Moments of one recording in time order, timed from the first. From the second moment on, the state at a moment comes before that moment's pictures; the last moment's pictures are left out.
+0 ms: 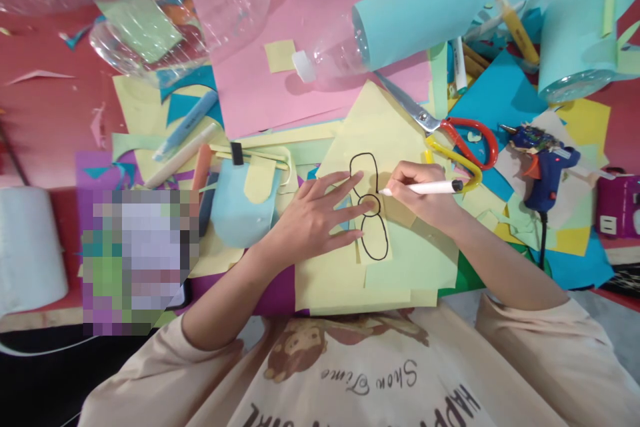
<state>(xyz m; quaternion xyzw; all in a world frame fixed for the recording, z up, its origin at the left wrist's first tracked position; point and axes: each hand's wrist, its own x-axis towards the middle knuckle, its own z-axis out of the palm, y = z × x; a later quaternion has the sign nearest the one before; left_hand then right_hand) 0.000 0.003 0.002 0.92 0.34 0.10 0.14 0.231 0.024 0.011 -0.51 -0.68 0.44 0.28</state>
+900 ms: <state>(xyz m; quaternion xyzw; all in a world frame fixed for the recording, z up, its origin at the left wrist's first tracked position) -0.002 0.003 0.001 0.93 0.31 0.16 0.14 0.227 0.026 -0.005 -0.49 -0.75 0.27 0.36</state>
